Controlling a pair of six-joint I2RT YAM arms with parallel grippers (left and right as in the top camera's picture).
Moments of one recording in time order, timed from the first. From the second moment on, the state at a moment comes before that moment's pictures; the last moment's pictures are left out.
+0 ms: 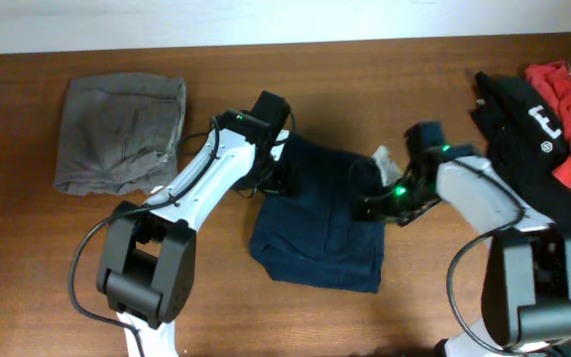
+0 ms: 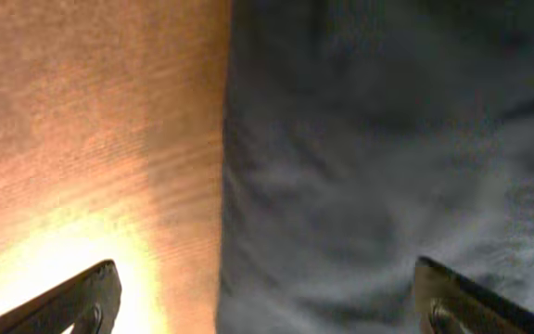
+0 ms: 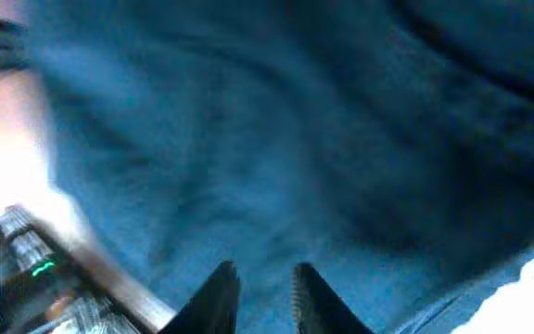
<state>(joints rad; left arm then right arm) -0.47 2.02 1.57 -0.99 0.13 -0.21 0.09 1.75 1.06 -0.85 -0.59 0.02</state>
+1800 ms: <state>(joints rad) -0.55 1.68 0.87 -0.83 0.21 -0.63 0.27 1.84 1.08 -0.42 -0.65 0.12</state>
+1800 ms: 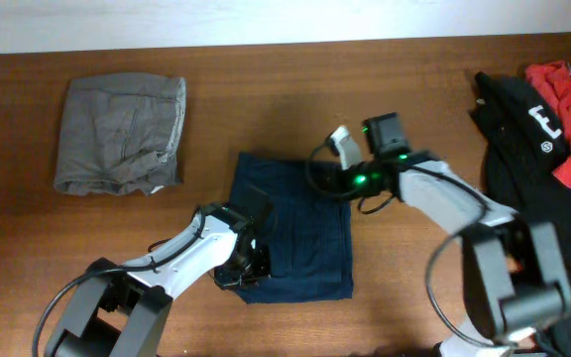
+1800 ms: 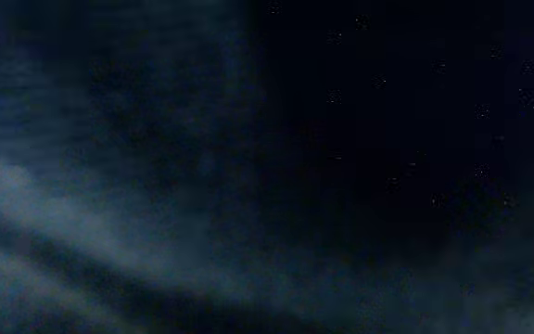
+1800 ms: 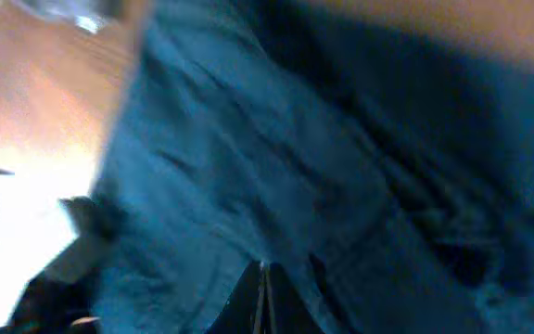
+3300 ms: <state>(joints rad) -0.13 1.66 0.70 -0.18 0.73 -0.51 0.28 1.87 1.10 -0.91 -0.36 0.23</state>
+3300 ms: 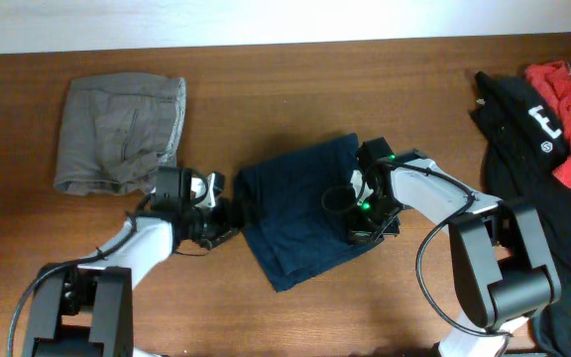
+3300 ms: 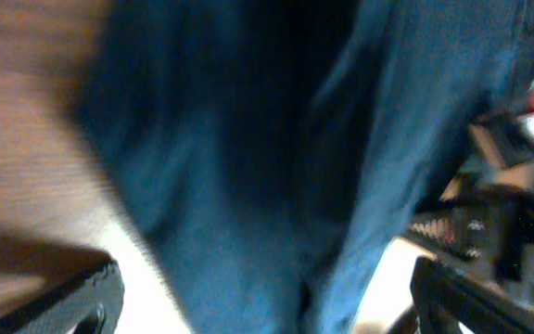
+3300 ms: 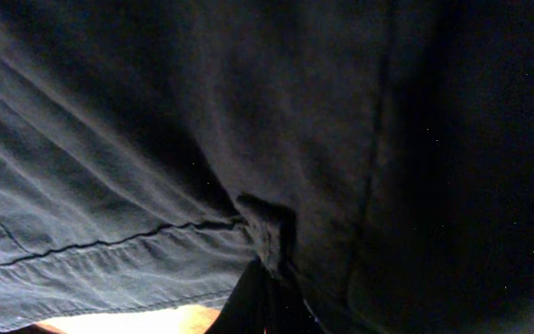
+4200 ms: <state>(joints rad) -0.28 1.68 0.54 0.35 0.64 -0.63 0.28 1.81 1.10 -0.96 -0.40 0.21</state>
